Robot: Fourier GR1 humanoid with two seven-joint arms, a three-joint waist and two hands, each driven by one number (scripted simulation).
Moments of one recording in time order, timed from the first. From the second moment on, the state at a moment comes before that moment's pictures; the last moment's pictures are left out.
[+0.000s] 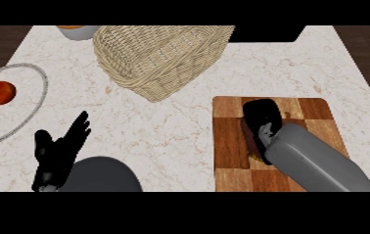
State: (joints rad) left arm 0.09 0.31 -0.10 -1.47 0.17 0.09 0.21; right arm -0.63 -0.47 0.82 -1.30 0.43 0.59 0.94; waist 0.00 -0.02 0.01
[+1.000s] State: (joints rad) left arm 0.06 0.29 -0.11 -1.47 0.16 0.09 0.23; right arm -0.70 -0.02 1.15 -1.54 0.63 0.20 0.85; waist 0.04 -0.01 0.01
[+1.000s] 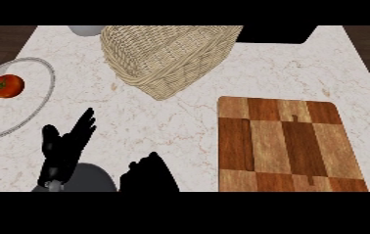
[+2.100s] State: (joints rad) left arm 0.09 0.29 -0.08 -1.49 0.16 0.07 0.23; right arm -1.18 0.00 0.52 -1.65 0.42 -0.20 1.02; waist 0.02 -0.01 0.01
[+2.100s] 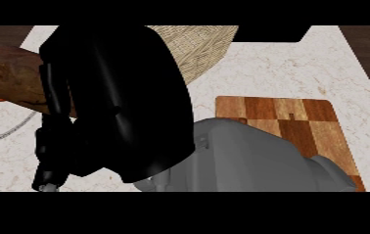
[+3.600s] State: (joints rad) left arm 0.08 0.27 -0.08 -1.49 0.13 0.05 0.23; right arm -1.32 0.00 0.18 -0.81 0.23 -0.26 0.41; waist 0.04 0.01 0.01
